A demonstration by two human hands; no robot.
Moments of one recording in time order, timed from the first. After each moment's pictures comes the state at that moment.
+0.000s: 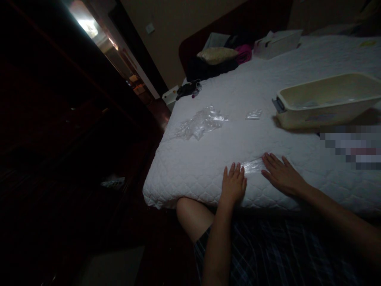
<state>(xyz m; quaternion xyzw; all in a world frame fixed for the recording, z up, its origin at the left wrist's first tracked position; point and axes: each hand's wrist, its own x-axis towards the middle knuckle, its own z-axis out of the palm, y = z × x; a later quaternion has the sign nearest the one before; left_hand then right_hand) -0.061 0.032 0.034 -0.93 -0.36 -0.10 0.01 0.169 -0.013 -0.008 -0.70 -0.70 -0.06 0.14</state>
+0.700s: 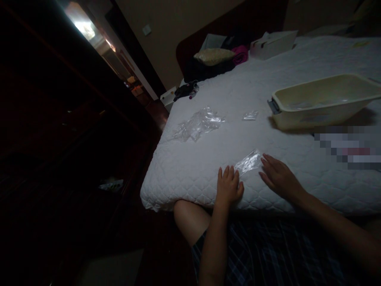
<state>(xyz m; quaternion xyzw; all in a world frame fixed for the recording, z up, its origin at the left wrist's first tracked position) -0.067 0.033 0.031 -0.92 -0.34 -0.18 0.05 0.164 -0.023 0.004 -0.59 -0.73 -0.16 0.31</state>
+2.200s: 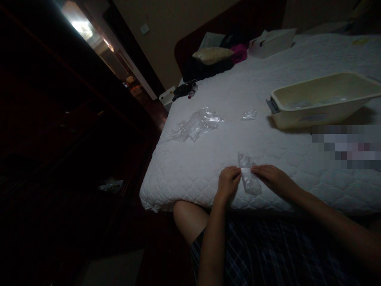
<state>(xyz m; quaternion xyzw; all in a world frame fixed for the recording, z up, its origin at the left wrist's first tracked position) -0.051 0.063 0.024 -0.87 -0.34 -0.28 -0.21 0.165 -0.013 -0.002 -0.54 -0.77 0.00 0.34</state>
